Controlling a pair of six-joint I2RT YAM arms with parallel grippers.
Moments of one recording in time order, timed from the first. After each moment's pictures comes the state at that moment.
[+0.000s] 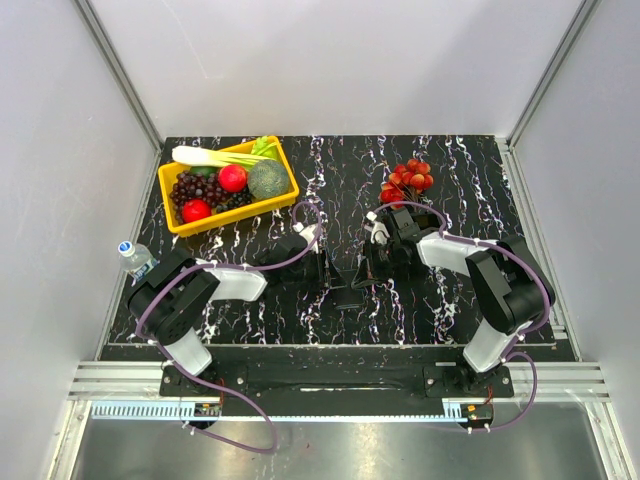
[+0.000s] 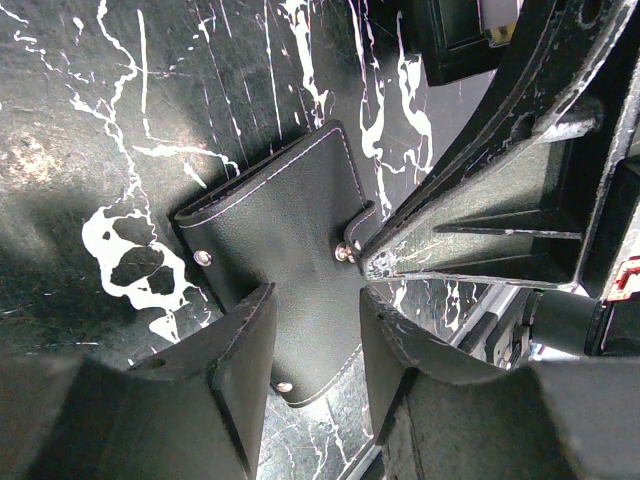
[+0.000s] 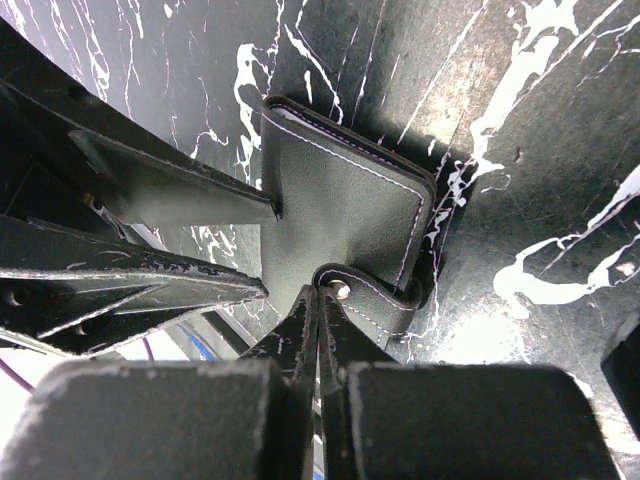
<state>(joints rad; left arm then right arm) -0.72 1.66 0.64 0.38 0.33 -0.82 0.47 1.71 0.87 -0.23 -0.62 0.48</state>
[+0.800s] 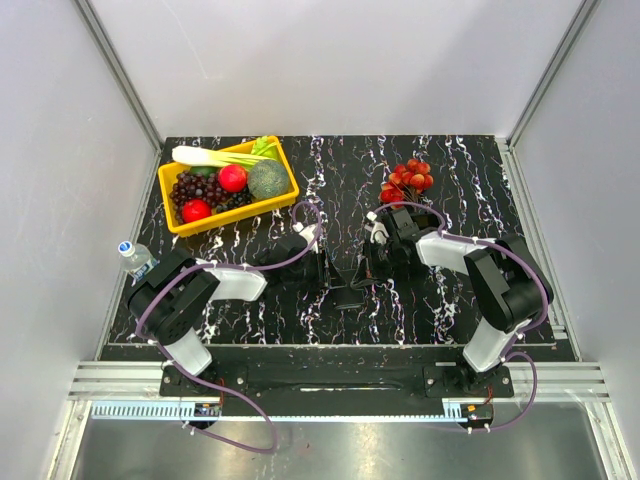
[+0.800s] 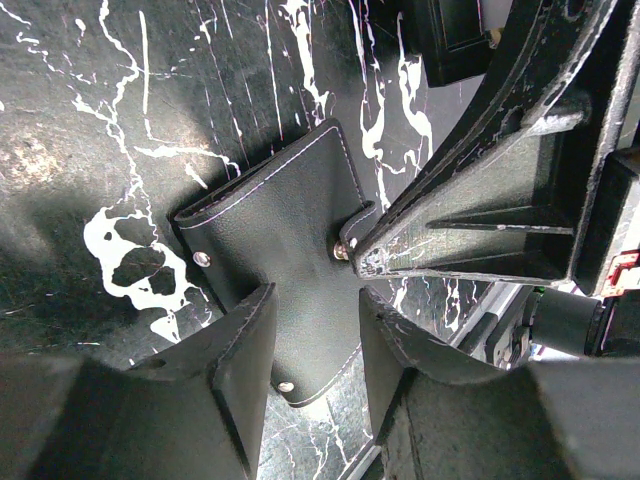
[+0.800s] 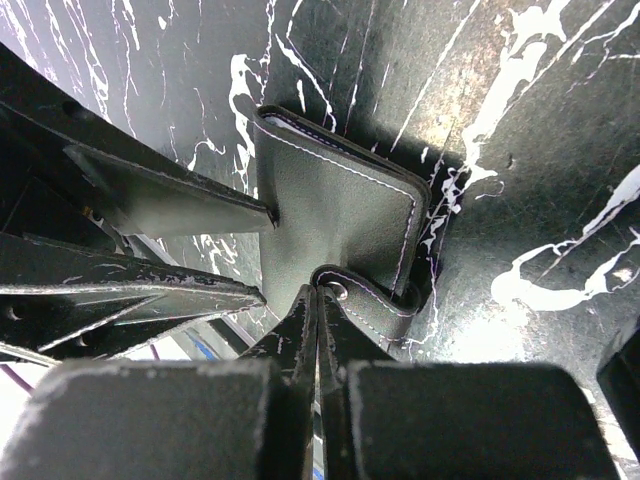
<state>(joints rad) -0.72 1.66 0.64 0.39 0.33 -0.82 0.47 1.72 0.88 -0.22 -0.61 0.50</state>
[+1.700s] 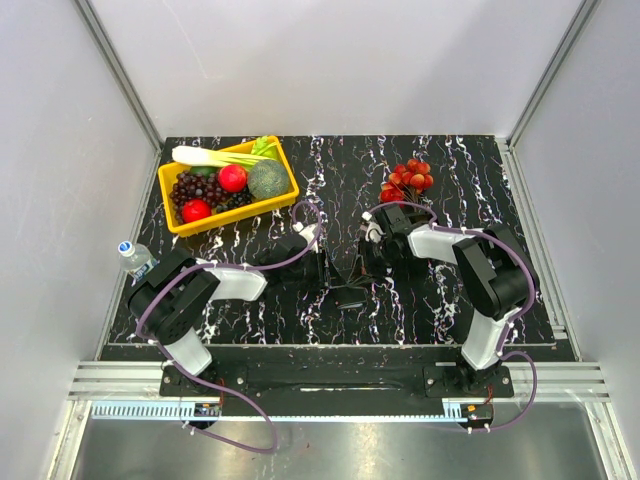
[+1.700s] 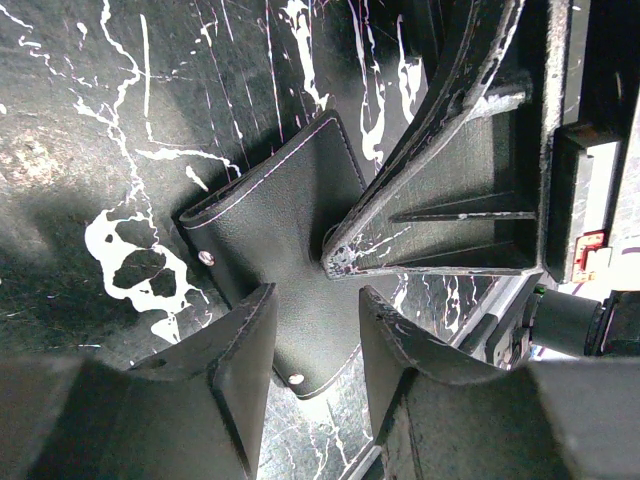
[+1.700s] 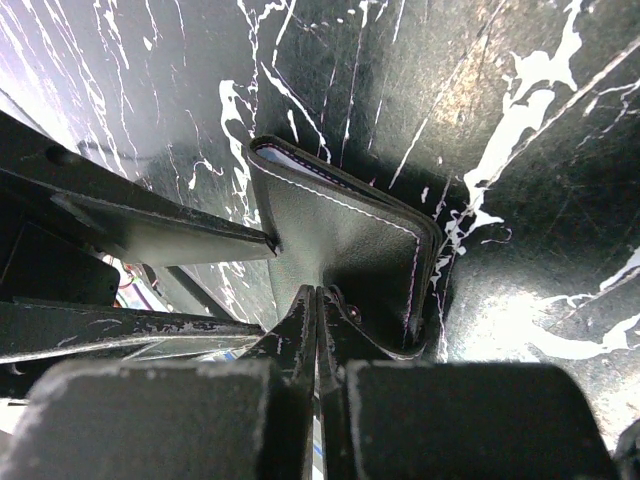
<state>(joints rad) -0.72 1.66 0.64 0.39 0.34 -0.82 0.48 1.83 0.97 -0.28 -0.63 0.53</state>
